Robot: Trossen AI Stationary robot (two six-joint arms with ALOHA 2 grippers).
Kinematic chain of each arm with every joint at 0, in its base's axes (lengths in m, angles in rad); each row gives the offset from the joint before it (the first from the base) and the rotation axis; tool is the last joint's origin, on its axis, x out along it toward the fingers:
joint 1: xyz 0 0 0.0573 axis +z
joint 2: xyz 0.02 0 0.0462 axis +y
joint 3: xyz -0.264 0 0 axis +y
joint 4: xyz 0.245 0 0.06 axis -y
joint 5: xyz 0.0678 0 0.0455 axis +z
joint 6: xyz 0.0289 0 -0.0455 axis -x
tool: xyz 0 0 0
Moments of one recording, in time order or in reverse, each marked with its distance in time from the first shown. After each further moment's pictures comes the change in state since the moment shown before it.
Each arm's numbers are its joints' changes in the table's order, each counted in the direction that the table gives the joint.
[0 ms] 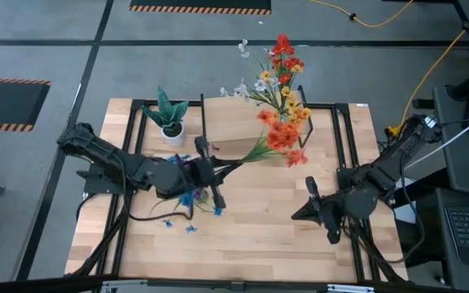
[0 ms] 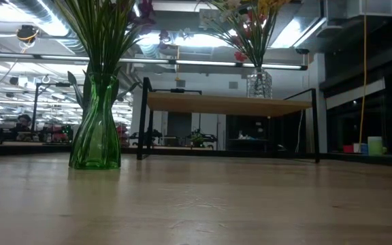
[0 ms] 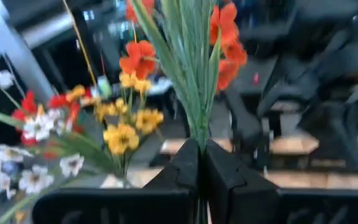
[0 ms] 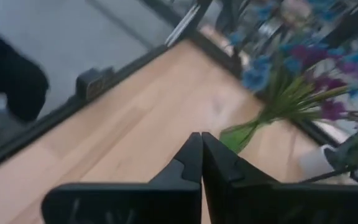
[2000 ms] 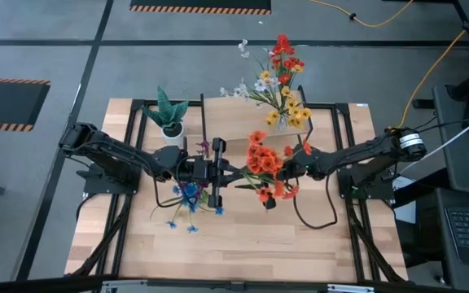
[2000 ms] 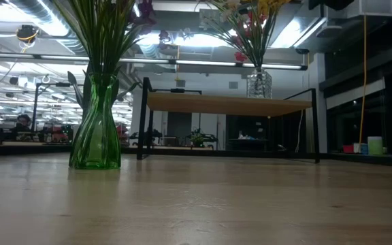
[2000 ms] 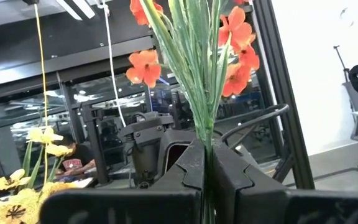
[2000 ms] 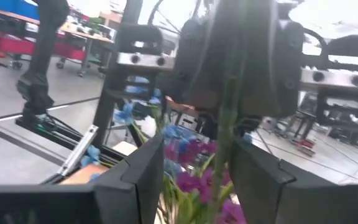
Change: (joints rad) left arm 0.214 0.002 0.459 0.873 -0.740 -0.069; right arm -0.603 0.411 0.071 1.125 0.545 0.043
